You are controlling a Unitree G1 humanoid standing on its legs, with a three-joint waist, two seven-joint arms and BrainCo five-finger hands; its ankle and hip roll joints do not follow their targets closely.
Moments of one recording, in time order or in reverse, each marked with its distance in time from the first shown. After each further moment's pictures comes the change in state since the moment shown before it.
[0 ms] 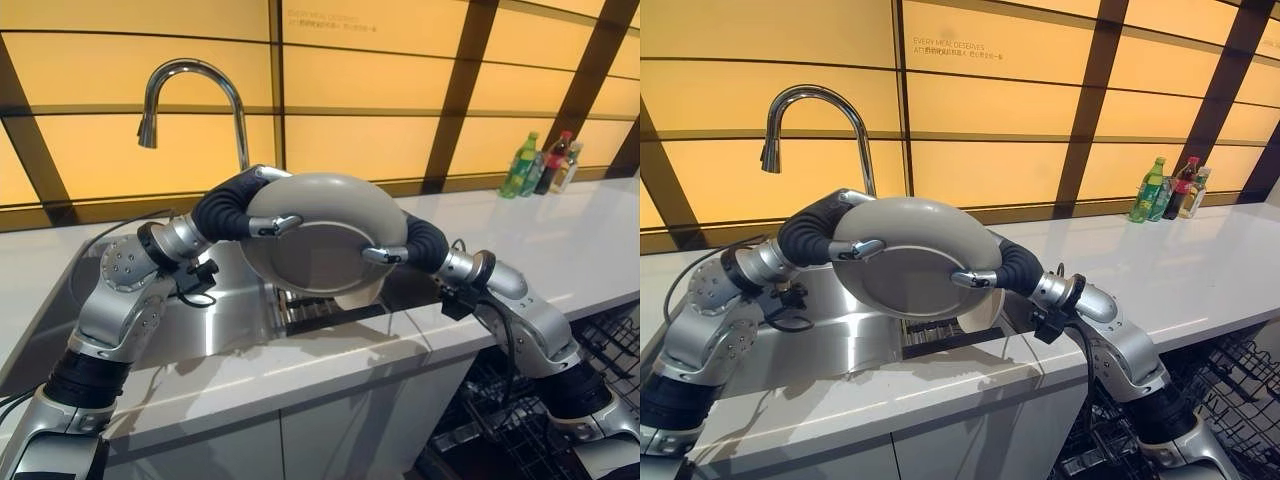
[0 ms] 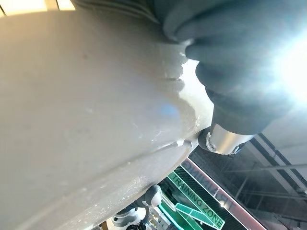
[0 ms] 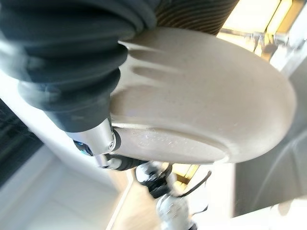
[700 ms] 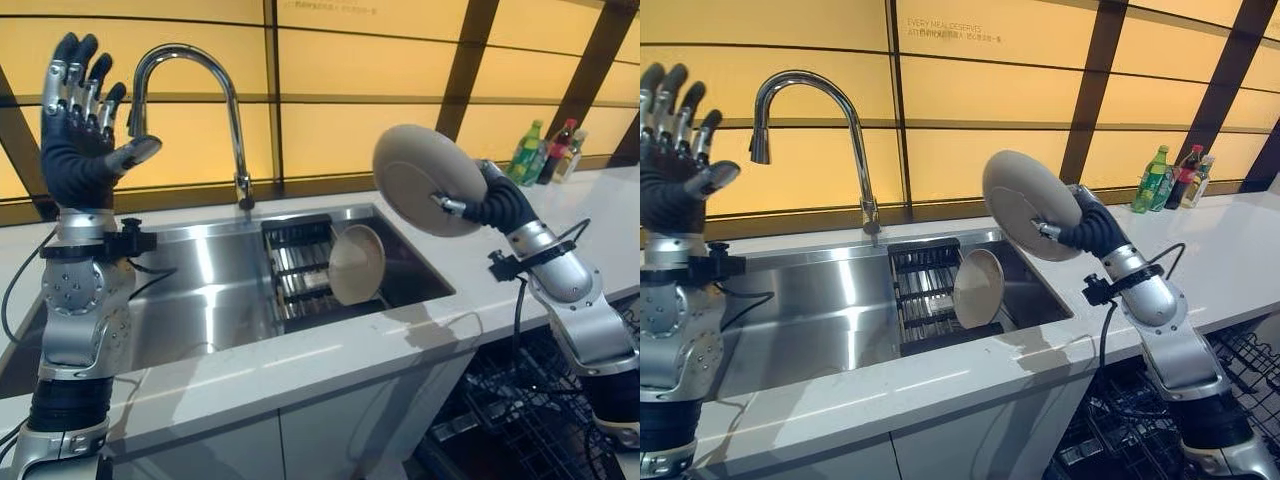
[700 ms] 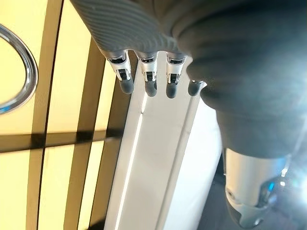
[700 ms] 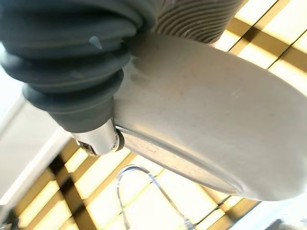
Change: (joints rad) left arm 0.111 -0.092 0.303 -0.001 0.118 -0.128 0.754; right arm 0.118 -0.138 -0.247 0.033 -0.531 -0.103 -0.451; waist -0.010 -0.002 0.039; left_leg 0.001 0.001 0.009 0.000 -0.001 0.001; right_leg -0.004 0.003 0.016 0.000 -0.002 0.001
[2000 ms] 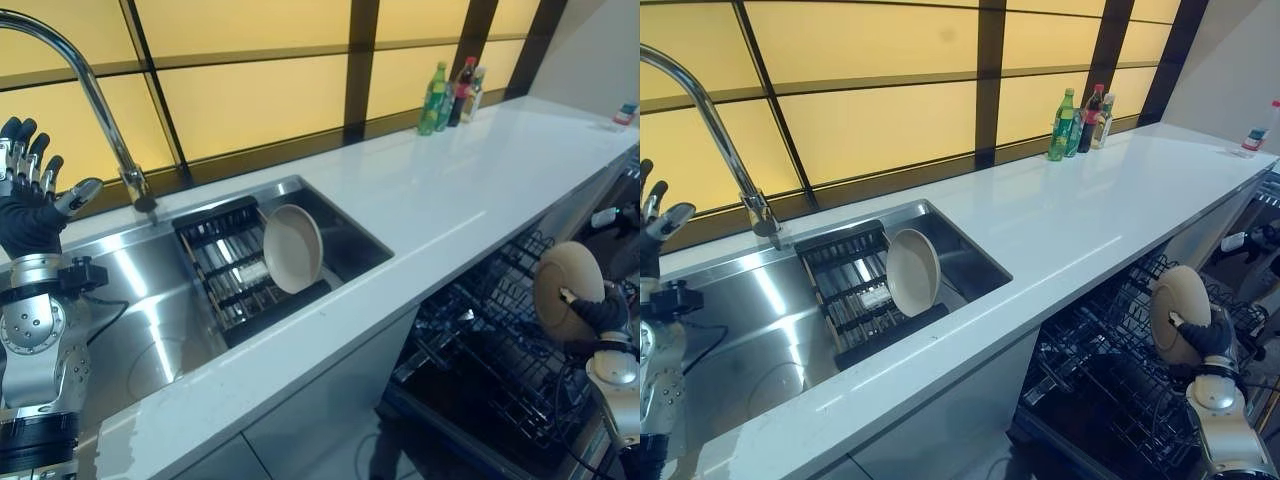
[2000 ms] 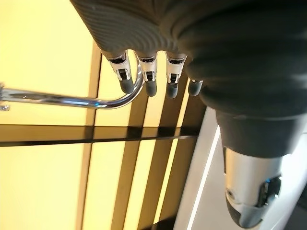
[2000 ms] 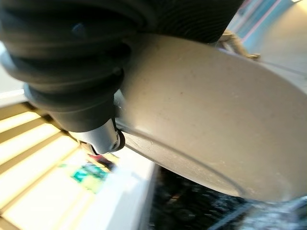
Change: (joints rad) left arm 0.186 0.016 0.146 0.167 -0.011 0.030 0.018; right arm 0.315 0.055 -0.194 0.523 -0.008 0.093 -0.389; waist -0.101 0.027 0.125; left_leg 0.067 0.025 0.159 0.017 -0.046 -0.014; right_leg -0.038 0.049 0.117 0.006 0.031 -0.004
